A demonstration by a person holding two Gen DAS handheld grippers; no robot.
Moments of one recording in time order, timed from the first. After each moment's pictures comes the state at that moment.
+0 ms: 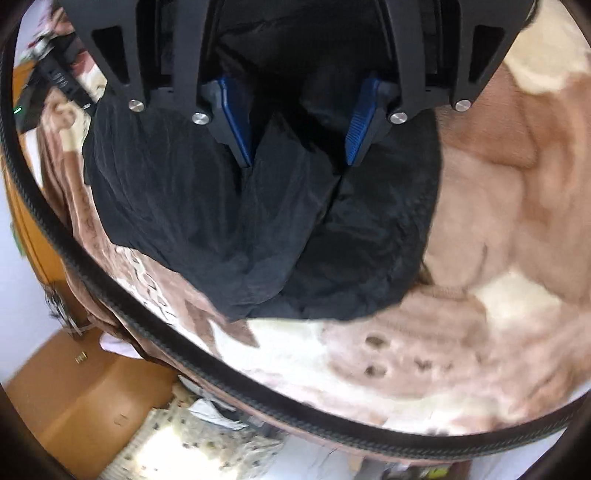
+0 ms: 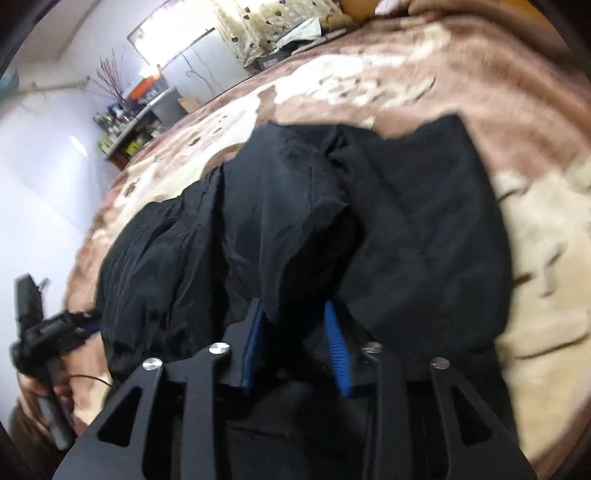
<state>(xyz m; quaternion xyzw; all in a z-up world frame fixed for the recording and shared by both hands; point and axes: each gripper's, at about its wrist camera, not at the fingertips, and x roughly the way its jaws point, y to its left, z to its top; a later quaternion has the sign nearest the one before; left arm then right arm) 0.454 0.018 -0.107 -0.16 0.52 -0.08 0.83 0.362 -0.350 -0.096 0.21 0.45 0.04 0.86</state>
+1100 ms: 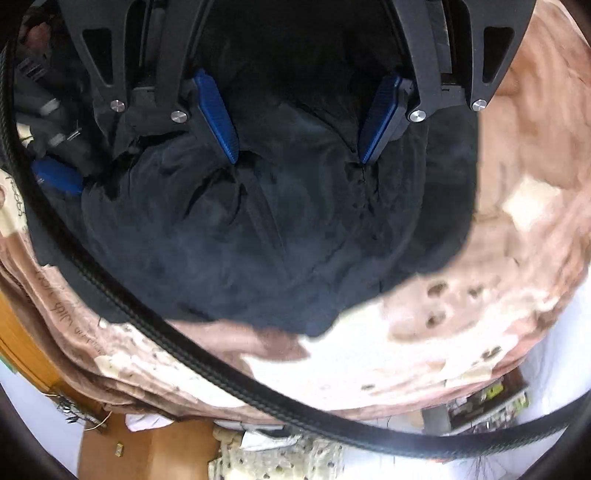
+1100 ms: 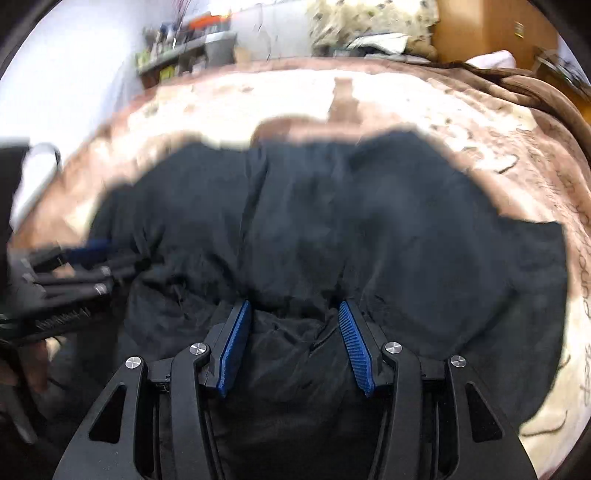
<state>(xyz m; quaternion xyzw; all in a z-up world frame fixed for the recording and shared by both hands) 0.479 -0.082 -0.116 0.05 0.50 -0.07 0.86 0.401 -0.267 -0.095 0.05 0.43 0.07 0.90</state>
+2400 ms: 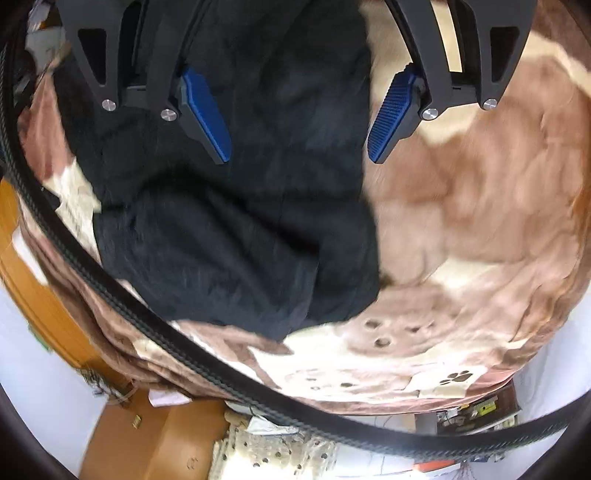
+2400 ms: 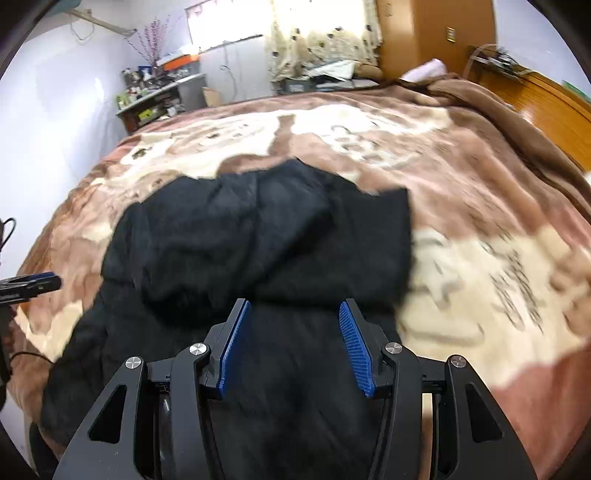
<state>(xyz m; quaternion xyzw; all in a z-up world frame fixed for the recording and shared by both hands) 0.333 0.031 -0.056 -0.01 0.51 -0.12 0.85 0.237 -0.346 -0.040 0.05 0.44 0.02 0.90</state>
